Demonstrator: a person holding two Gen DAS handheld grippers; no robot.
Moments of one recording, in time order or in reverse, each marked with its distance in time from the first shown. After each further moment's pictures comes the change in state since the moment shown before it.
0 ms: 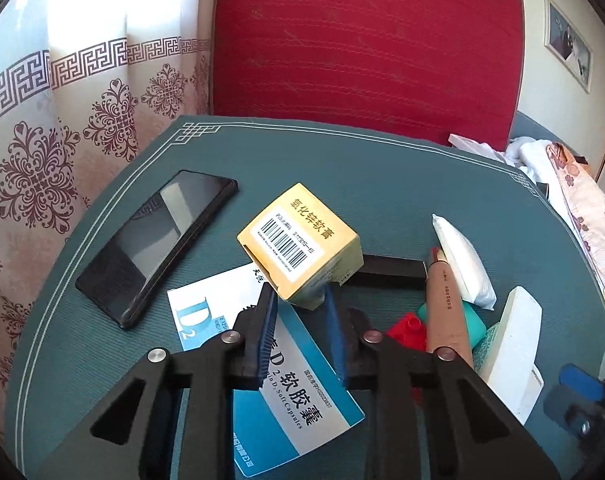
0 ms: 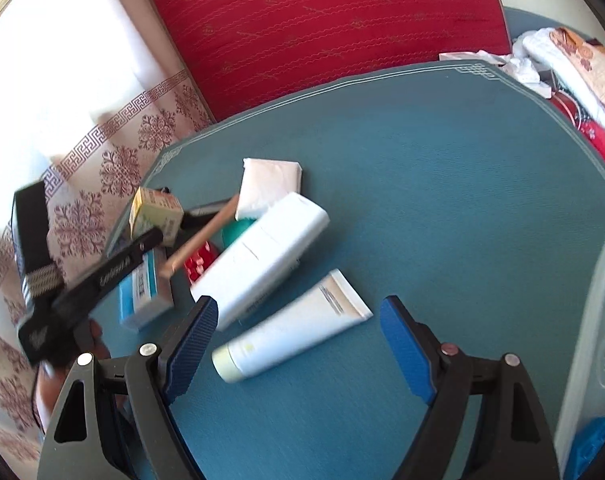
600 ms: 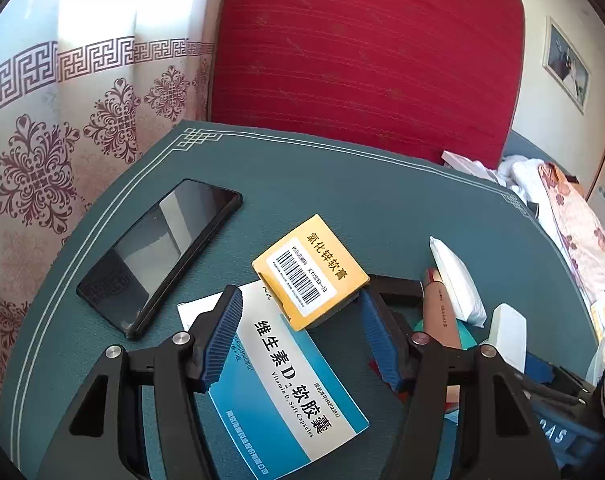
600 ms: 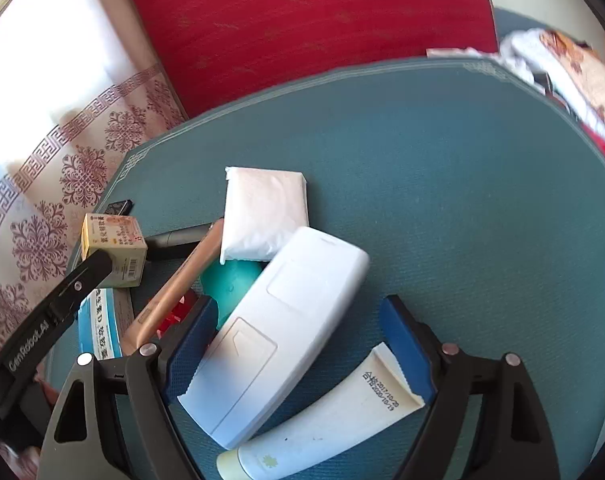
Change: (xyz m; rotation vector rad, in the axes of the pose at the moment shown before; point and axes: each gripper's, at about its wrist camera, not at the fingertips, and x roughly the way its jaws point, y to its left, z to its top) left arm -0.001 0.019 0.012 -0.038 -0.030 -0.050; right arm 0.048 0.019 0.014 -0.030 -0.004 -0.119
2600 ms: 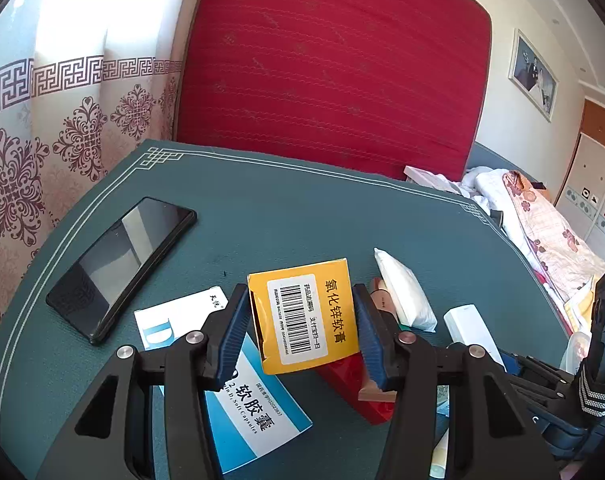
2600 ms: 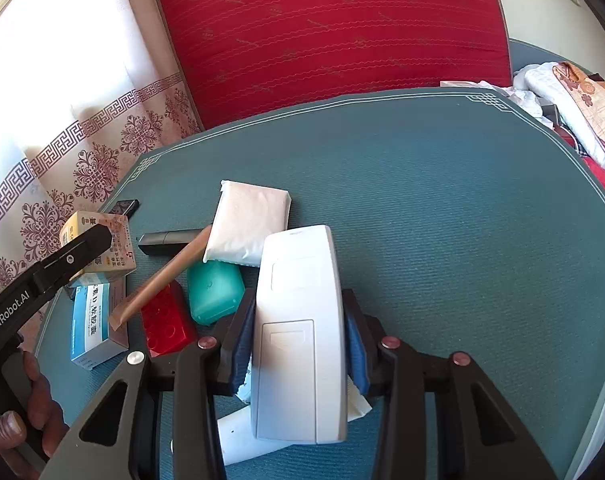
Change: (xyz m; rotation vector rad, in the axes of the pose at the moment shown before) left arm -0.007 -0.015 0.001 0.013 -0.076 -0.137; right arm -0.009 -0.025 0.000 -0.061 -0.071 0.042
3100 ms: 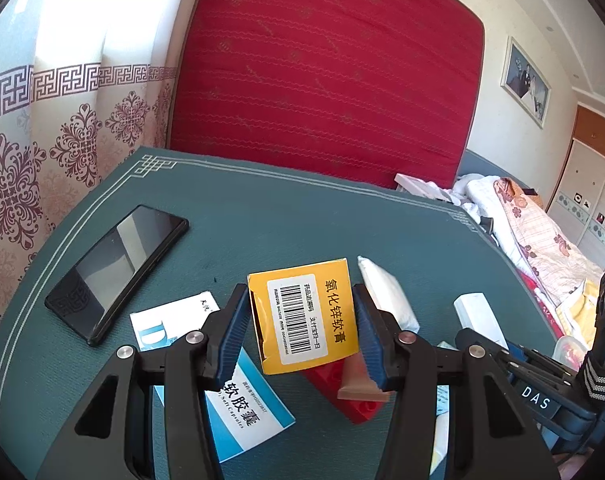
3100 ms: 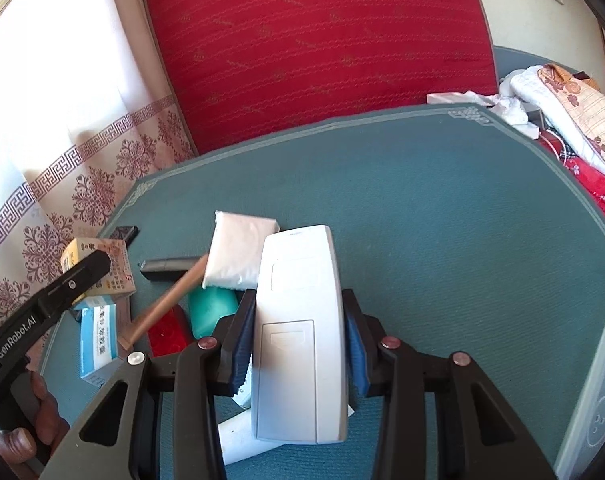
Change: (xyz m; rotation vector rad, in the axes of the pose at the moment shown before) left arm -0.011 -0.006 0.004 -0.001 -0.035 -0.040; right arm -0.027 -0.003 0.010 0.032 -0.091 -0.029
